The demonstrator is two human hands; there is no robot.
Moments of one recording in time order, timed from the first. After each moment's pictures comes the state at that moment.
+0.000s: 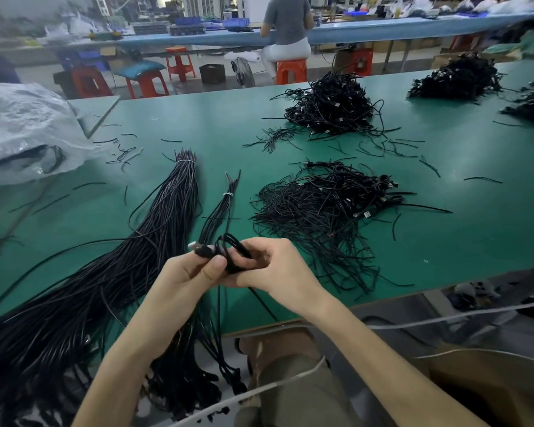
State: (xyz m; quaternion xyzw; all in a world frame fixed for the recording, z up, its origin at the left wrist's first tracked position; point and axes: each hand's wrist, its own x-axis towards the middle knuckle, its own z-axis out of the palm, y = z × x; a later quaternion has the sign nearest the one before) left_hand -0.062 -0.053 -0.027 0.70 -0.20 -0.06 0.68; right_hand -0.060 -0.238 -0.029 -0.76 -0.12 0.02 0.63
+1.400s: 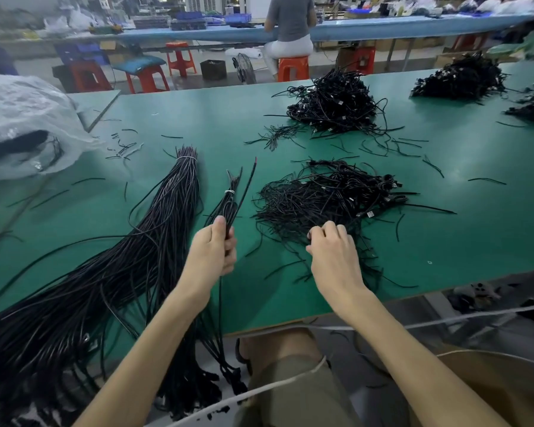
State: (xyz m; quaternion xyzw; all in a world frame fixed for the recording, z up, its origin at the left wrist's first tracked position) left_hand -0.001 -0.091 -0.050 0.72 -0.03 -0.05 0.69; right_hand -0.035 -0.299 -0.074 -0.99 0.06 -0.13 0.08
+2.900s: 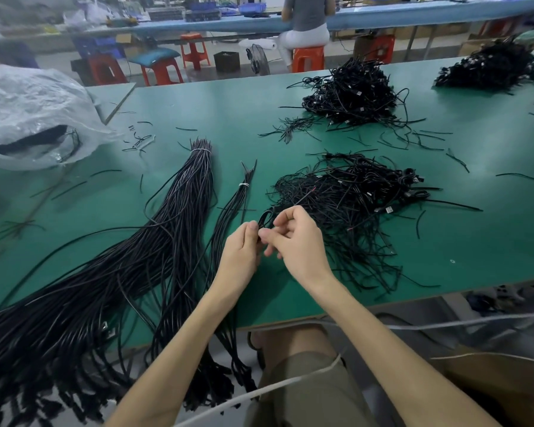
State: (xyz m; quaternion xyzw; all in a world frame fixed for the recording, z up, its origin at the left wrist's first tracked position) left_hand 0.001 -0.111 -0.081 0.76 -0.06 0.01 0.64; right_hand -0.019 -0.236 -0.056 -0.77 0.03 -0.09 0.64
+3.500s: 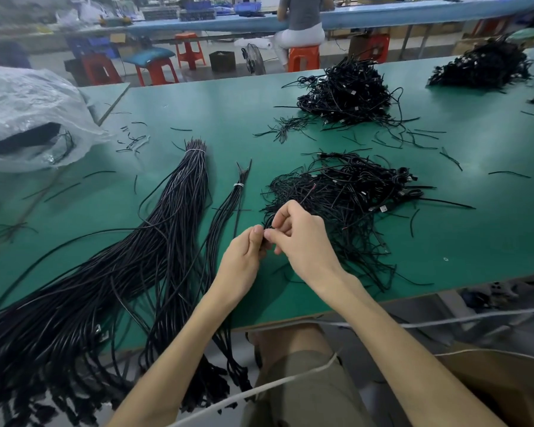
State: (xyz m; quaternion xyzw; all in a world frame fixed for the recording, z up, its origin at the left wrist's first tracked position) left_hand -0.002 -0.114 -0.087 0.80 -0.14 0.00 0.59; right_hand -0.021 -0.252 -0.045 -0.85 -0.01 -0.10 0.52
